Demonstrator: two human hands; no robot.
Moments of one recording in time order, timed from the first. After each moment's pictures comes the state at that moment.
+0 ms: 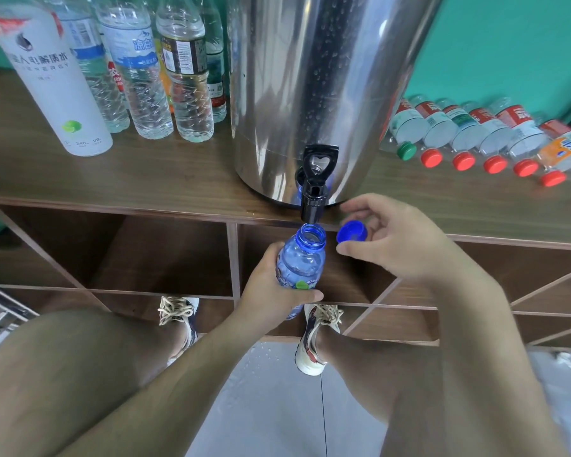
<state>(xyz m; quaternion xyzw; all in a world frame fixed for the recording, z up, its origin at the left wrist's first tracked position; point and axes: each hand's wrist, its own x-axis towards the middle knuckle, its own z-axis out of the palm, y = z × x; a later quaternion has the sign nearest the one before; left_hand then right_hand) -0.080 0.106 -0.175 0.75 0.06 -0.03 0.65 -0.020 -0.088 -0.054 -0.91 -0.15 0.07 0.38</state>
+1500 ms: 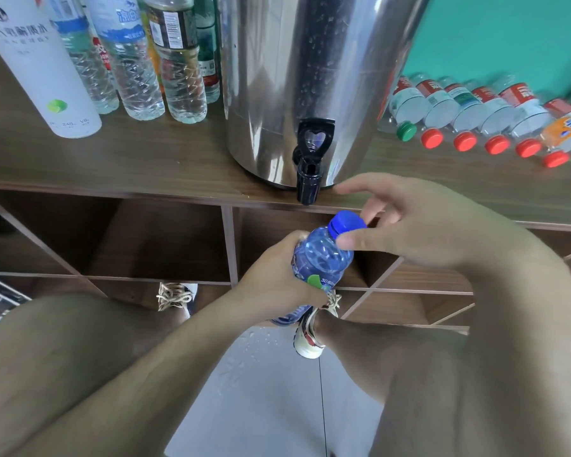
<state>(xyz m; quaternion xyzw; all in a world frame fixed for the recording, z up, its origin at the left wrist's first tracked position) -0.091 0.105 -0.136 0.82 -0.03 -0.11 0.57 -0.058 -0.079 0.007 -0.94 -0.15 0.17 0.24</state>
